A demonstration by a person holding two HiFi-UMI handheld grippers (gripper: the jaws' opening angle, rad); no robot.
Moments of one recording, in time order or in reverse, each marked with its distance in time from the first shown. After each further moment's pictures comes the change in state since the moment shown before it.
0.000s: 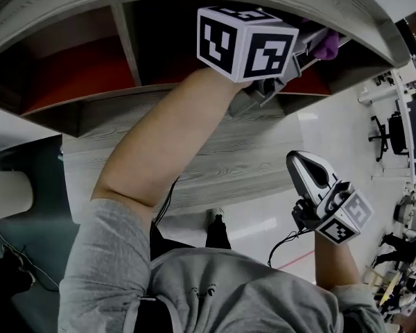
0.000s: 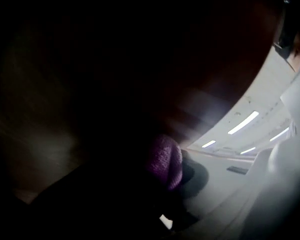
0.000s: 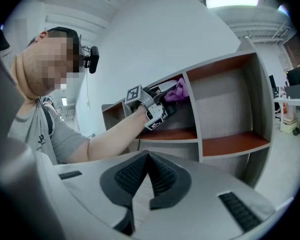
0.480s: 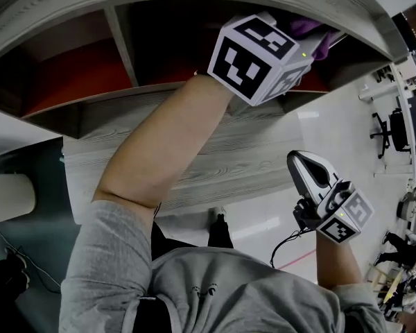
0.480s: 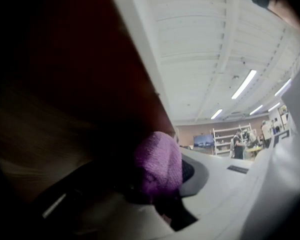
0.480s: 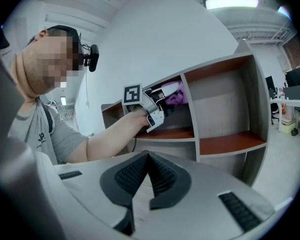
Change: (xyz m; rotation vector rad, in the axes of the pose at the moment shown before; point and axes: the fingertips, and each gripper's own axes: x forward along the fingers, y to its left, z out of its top) left arm 0.005 -0.009 -0.022 0.310 0.138 0.115; right arm -0.005 0.004 -0.002 0.011 0.005 0.007
